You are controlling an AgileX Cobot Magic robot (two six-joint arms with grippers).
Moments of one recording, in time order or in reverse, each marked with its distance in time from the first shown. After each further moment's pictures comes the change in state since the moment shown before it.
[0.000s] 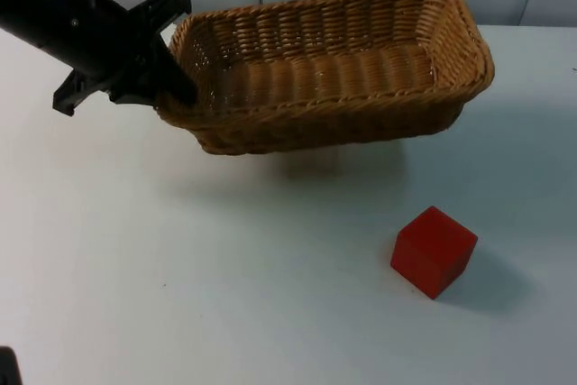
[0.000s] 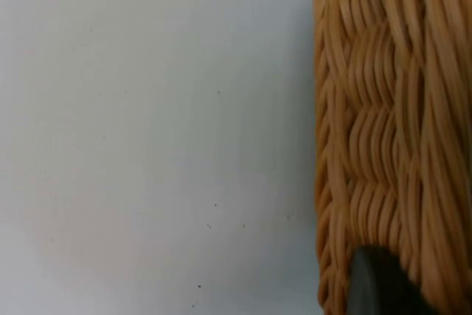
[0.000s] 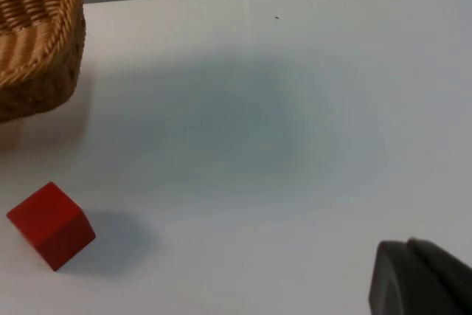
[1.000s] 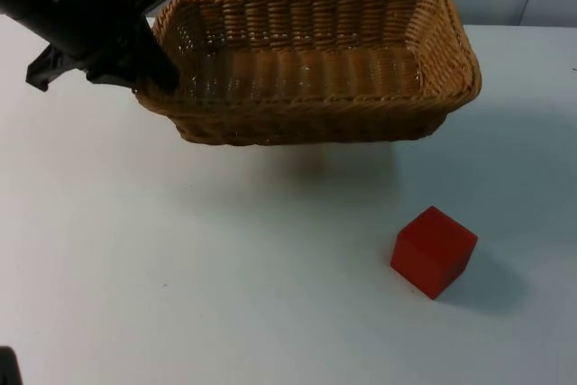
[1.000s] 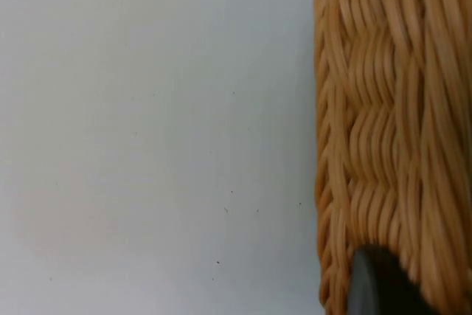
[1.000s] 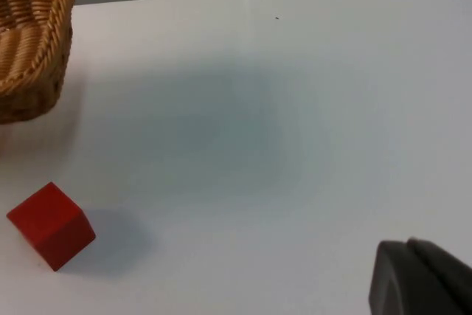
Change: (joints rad) right arm 0.000 0.000 0.000 0.000 0.000 0.000; left arm 0.000 -0.077 0.000 0.160 -0.008 -0.106
